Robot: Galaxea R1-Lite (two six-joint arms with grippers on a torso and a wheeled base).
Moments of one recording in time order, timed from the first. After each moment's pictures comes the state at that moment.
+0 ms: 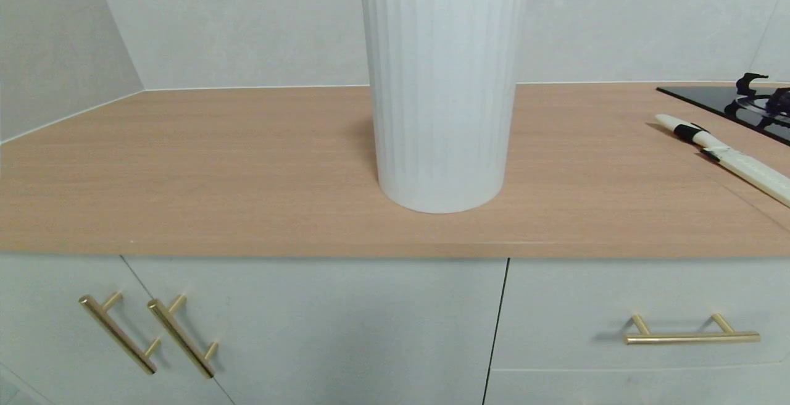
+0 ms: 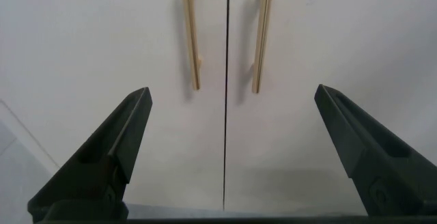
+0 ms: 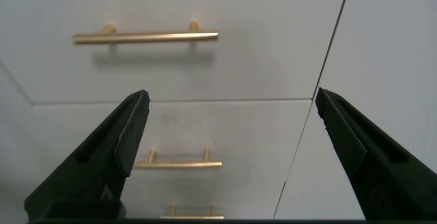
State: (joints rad) left arm 0.00 0.00 0.00 0.00 0.05 -0.01; right arm 0.00 0.00 0.00 0.00 -0.03 0.01
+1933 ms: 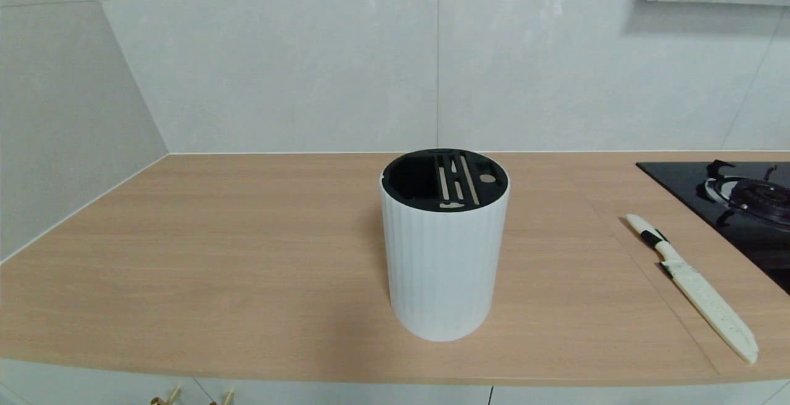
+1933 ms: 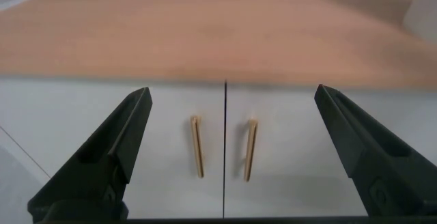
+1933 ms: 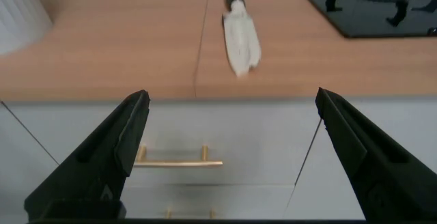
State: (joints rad) left arm 0.00 0.00 0.00 0.00 0.05 -0.01; right arm 0.00 0.00 0.00 0.00 -0.03 0.01
